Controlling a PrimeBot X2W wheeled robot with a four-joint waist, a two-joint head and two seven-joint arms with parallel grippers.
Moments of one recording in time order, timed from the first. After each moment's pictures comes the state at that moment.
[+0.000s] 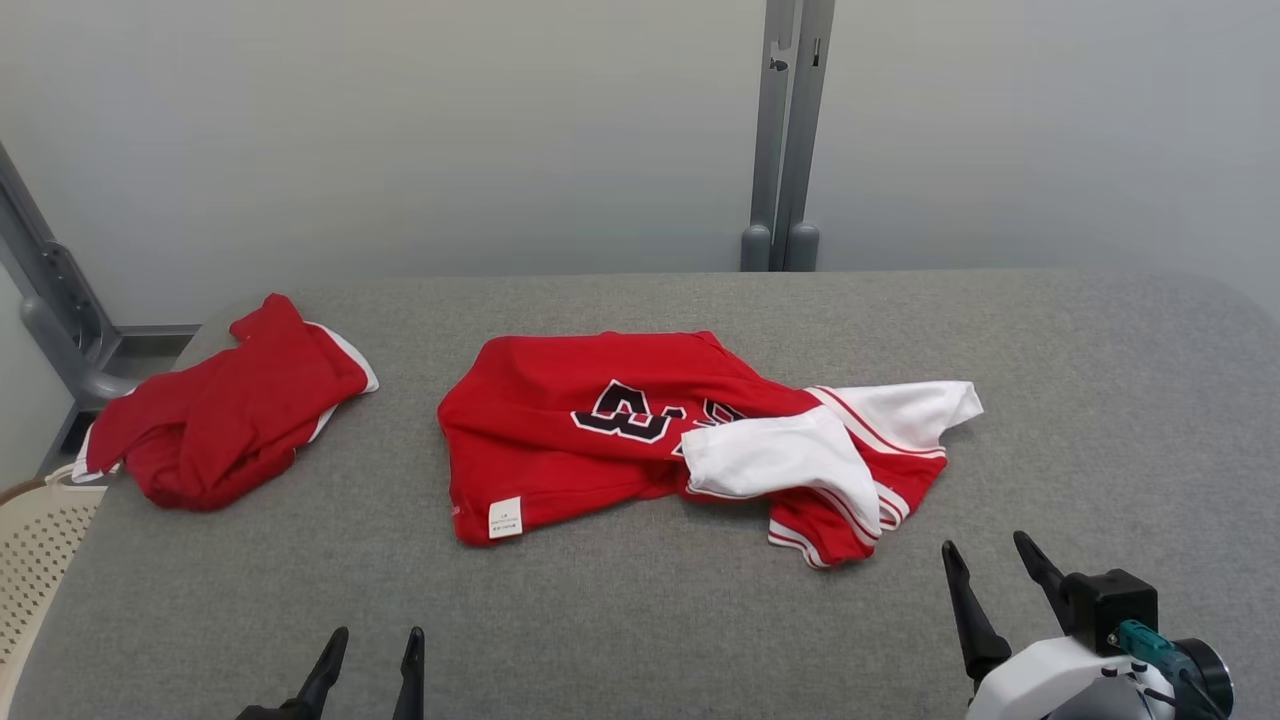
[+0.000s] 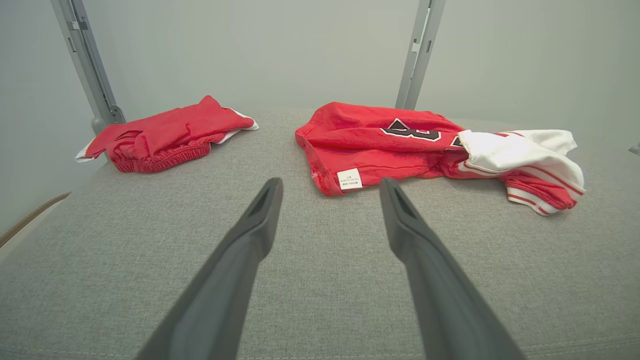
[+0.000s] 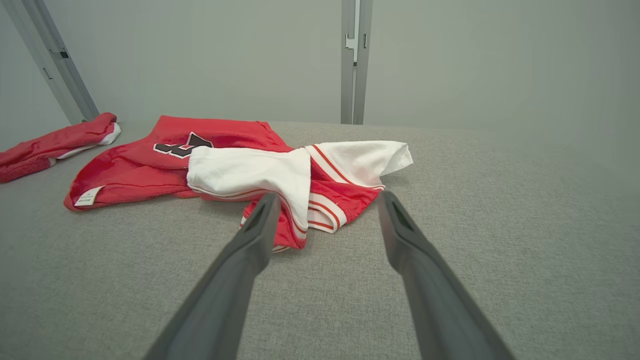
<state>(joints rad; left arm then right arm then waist) 0.16 0.33 -0.39 0.13 -0.50 0.12 -0.25 0.06 -0.05 0.00 0.21 0.08 0.13 -0.11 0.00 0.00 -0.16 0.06</state>
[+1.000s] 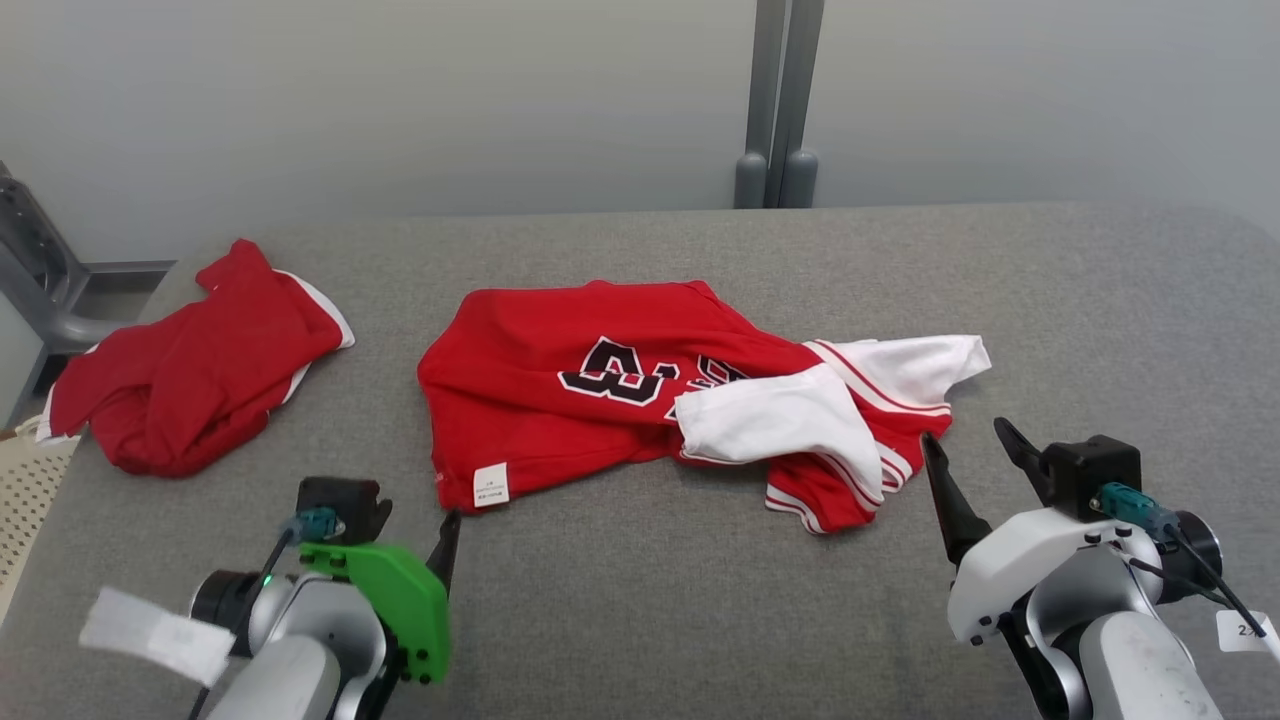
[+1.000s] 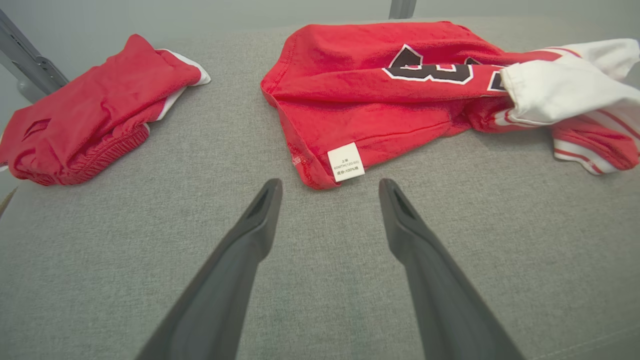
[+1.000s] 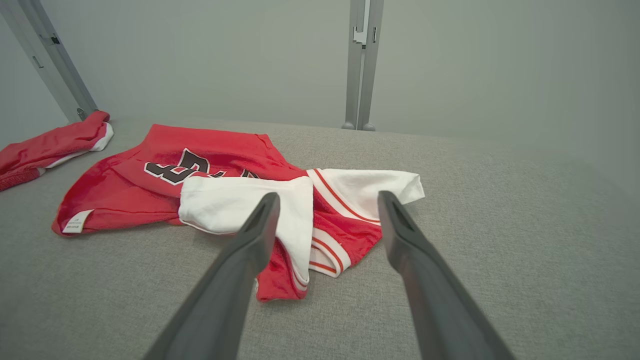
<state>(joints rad) -0.21 0.32 -0.49 0.34 -0.51 0.06 0.13 -0.09 -0.05 0.00 0.12 0.07 0.13 0.11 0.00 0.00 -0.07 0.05</state>
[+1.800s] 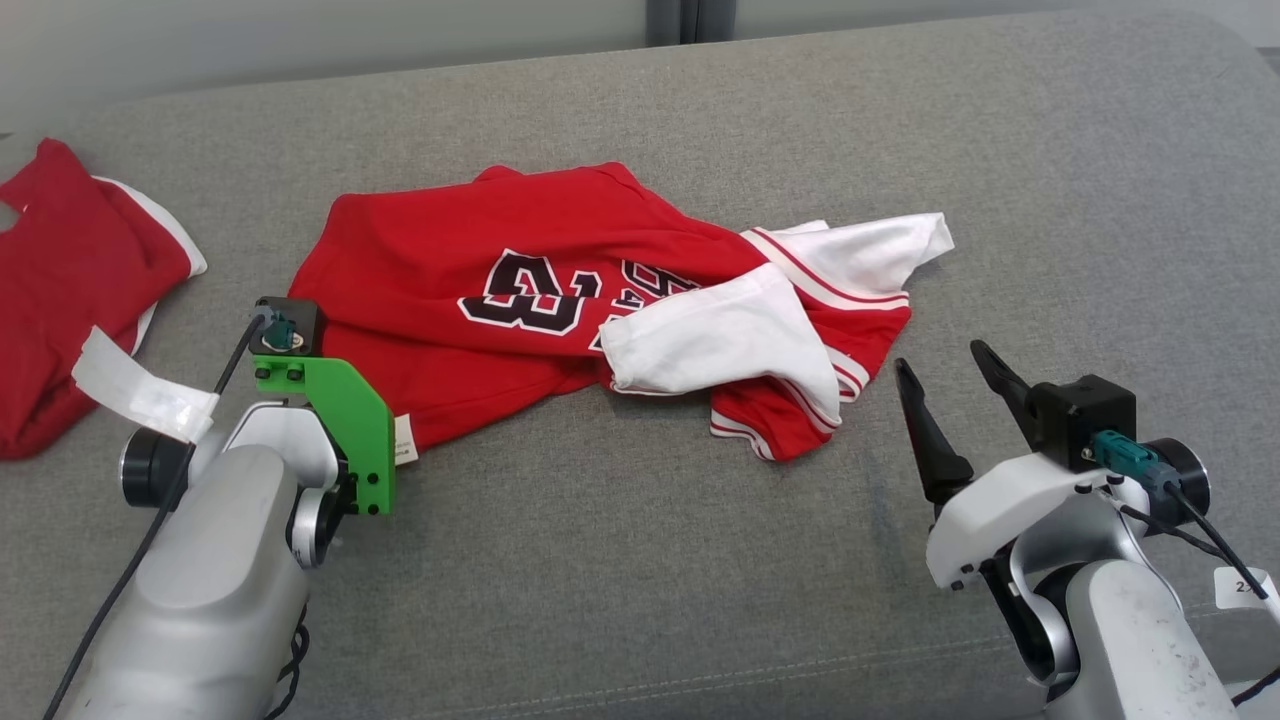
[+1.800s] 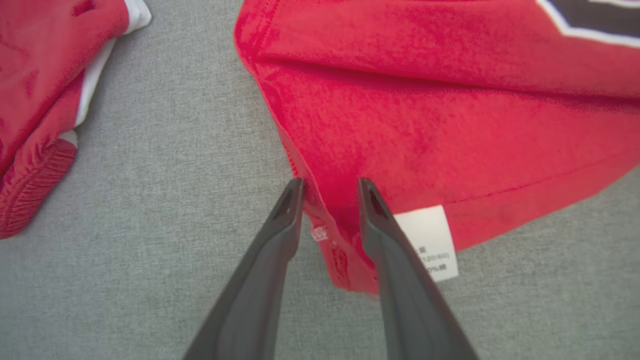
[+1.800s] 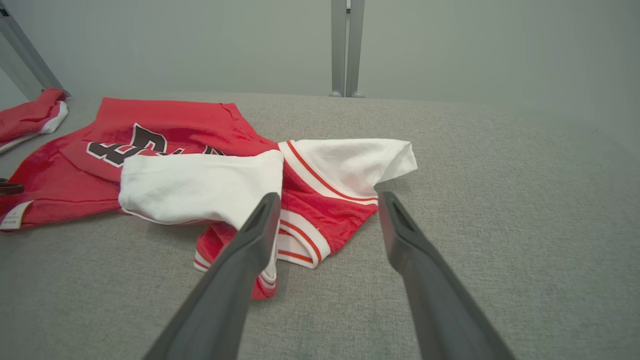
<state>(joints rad) -0.67 0.27 -0.51 0.77 -0.50 0.09 0.44 -0.17 -0.05 0.06 0.03 0.07 0.13 0.12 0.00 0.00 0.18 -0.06</state>
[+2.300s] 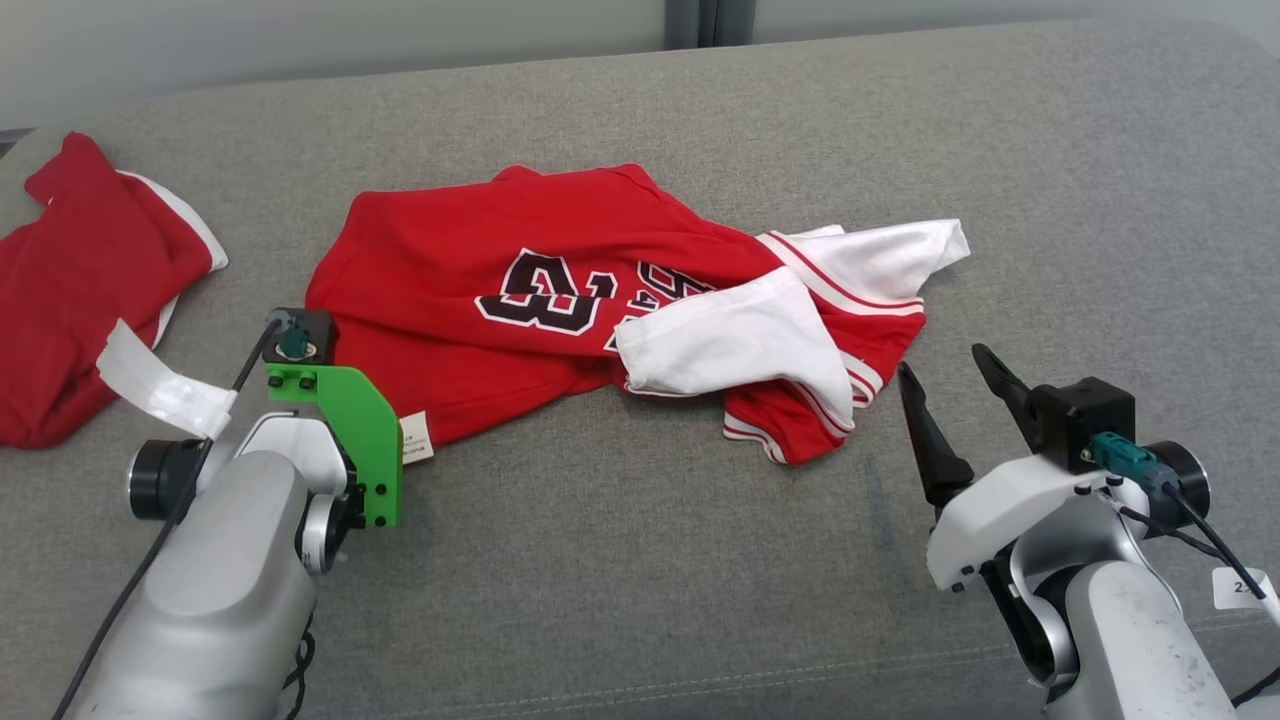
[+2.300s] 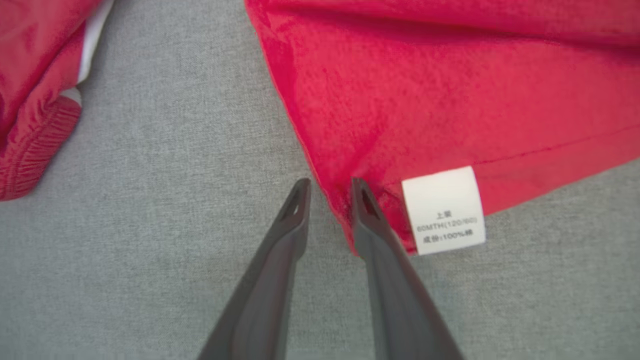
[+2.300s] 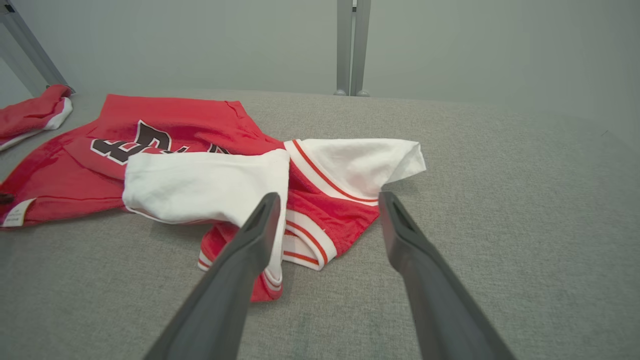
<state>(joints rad) -0.67 0.27 -0.54 0.76 -0.51 0.12 0.53 -0.17 -0.05 0.06 0.04 0.07 0.13 0.11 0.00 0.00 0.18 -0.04</state>
